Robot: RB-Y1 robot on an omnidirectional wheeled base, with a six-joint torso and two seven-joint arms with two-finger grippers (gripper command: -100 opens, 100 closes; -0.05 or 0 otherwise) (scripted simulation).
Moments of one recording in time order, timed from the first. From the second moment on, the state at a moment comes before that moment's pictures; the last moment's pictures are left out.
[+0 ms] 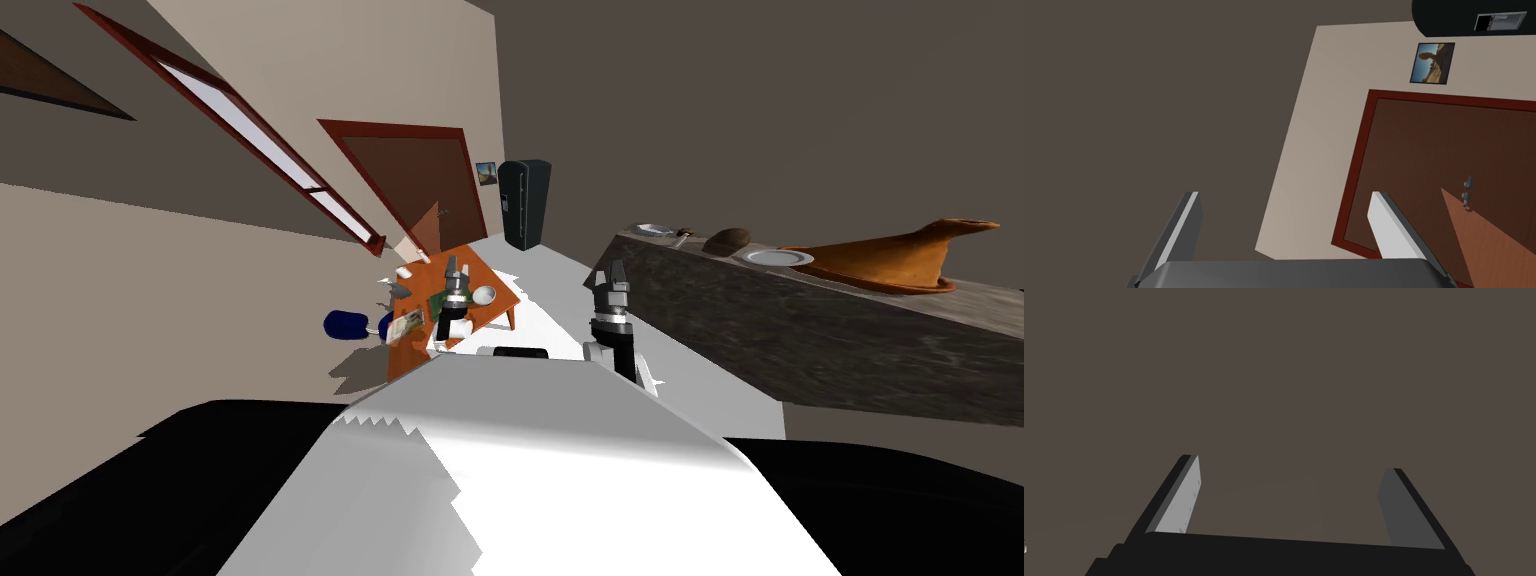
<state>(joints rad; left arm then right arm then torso) 0.25 0.13 -0.05 -2.02 0.09 -0.38 -0.08 0.53 -0.04 -0.01 -2.25 0.10 -0.42 0.05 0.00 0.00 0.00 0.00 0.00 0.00</state>
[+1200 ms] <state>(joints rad) 0.01 0.17 -0.08 -1.71 0.12 -0.11 -0.09 0.53 -0.04 -0.01 -2.25 0.10 -0.42 0.05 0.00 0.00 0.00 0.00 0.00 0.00</state>
